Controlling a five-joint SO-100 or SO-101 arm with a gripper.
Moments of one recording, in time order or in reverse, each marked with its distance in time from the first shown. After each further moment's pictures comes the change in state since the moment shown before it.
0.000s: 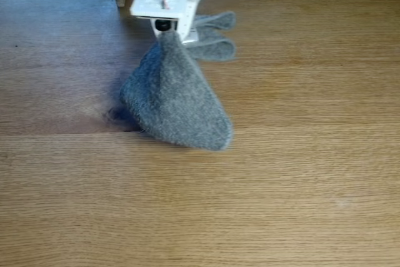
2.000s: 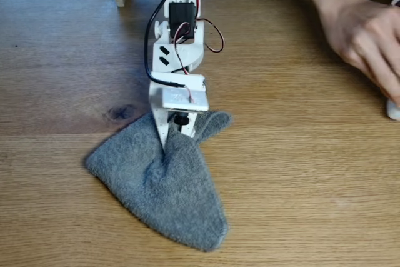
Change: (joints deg) arm 1.6 -70.0 -43.3 -44.7 -15.3
